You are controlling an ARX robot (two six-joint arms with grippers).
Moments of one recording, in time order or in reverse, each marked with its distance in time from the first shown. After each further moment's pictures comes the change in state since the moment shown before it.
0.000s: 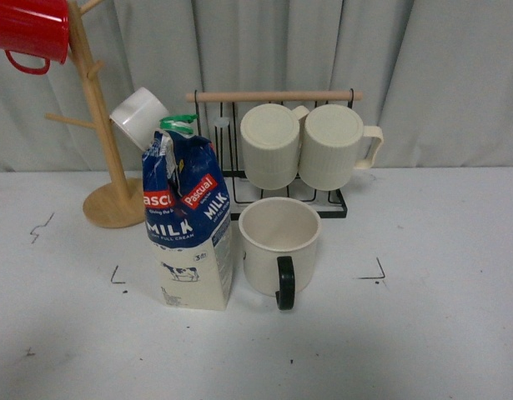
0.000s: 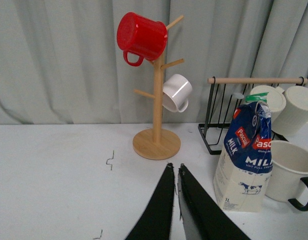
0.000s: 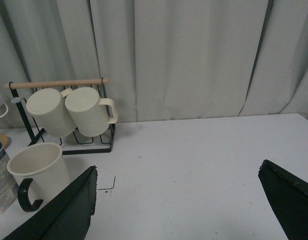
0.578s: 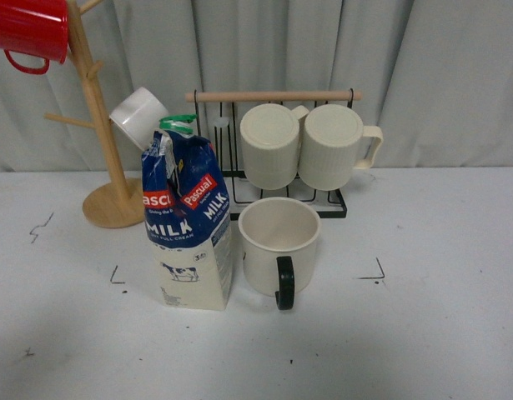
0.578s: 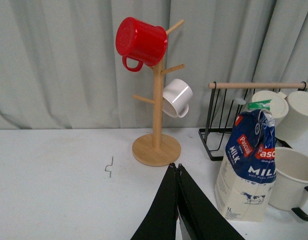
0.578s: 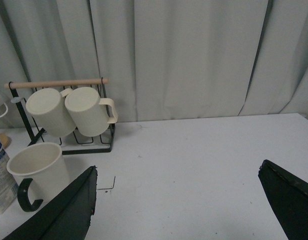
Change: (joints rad) left arm 0.000 0.205 0.000 0.220 0.000 0.000; right arm 0.000 0.000 0.000 0.000 0.000 0.000
